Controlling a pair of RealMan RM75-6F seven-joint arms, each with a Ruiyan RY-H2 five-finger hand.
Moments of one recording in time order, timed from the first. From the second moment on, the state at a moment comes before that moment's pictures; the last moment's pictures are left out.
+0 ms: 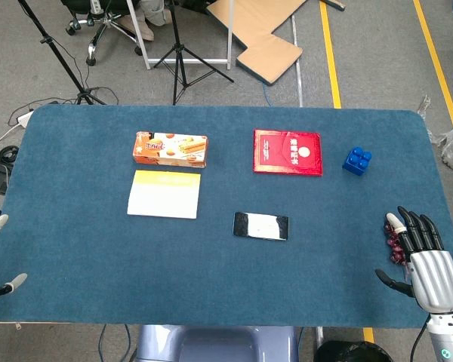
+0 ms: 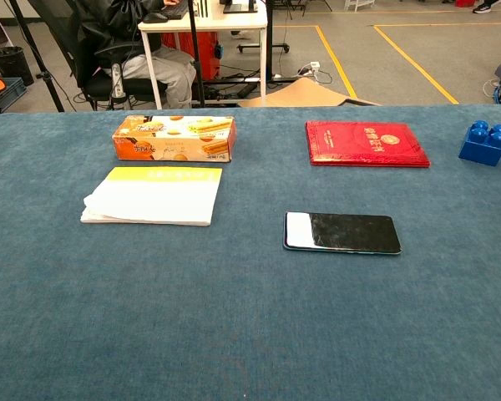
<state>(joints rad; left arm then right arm) 0.00 -0.97 0.01 -1.73 1.63 1.61 -0.11 0.06 -1.05 0.06 -1.80 -1.64 1.58 -0.06</state>
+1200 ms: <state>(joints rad) -0.03 -0.99 -0.03 -1.76 1.53 1.54 -0.04 0.53 -1.37 0.15 -1.54 -1.48 0.90 -0.26</state>
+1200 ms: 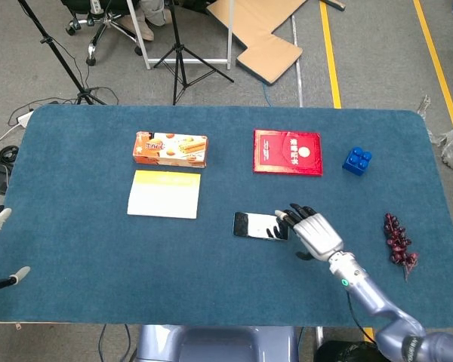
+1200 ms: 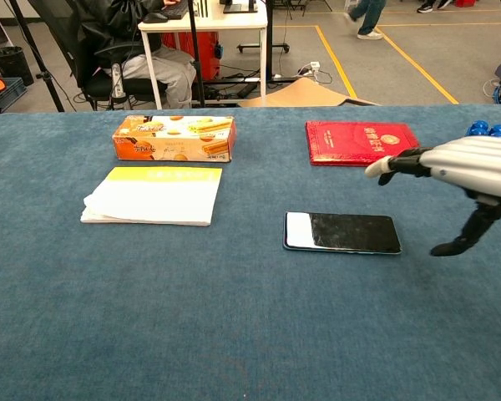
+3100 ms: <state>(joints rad) -0.07 -1.01 -0.05 -1.74 1.45 1.47 -0.02 0.72 -1.78 0.10 -1.10 -1.40 0.91 -0.48</state>
